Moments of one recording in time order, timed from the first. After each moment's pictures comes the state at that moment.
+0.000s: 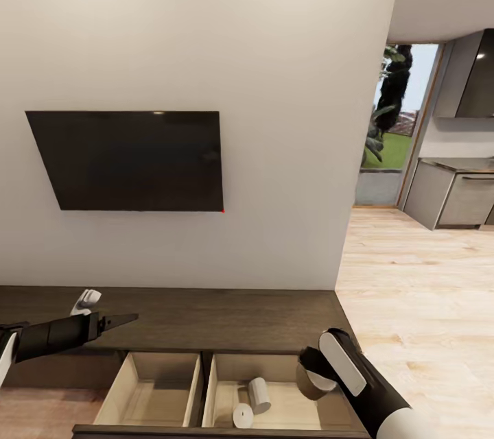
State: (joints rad) left arm -0.32 0.38 0.33 -1.35 0.10 1.05 -1.25; right arm -0.50 -0.04 0.34 -0.90 -1.00 0.72 -0.79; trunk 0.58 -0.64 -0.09
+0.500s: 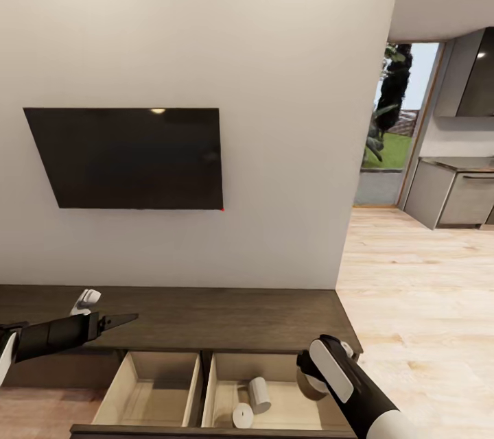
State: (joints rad) left arm -0.32 0.38 0.34 -1.35 0.10 1.05 -1.25; right arm -0.50 0.01 0.34 -0.83 -0.89 0.63 -0.79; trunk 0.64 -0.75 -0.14
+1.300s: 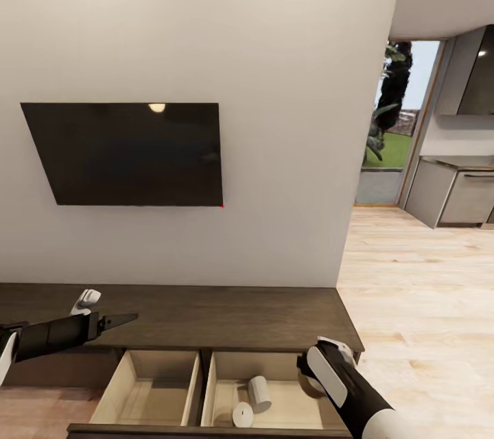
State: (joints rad) left arm -0.32 0.38 0.34 -1.35 0.10 1.05 -1.25; right arm -0.51 0.03 0.34 -0.73 -0.78 0.56 -0.69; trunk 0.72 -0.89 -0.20
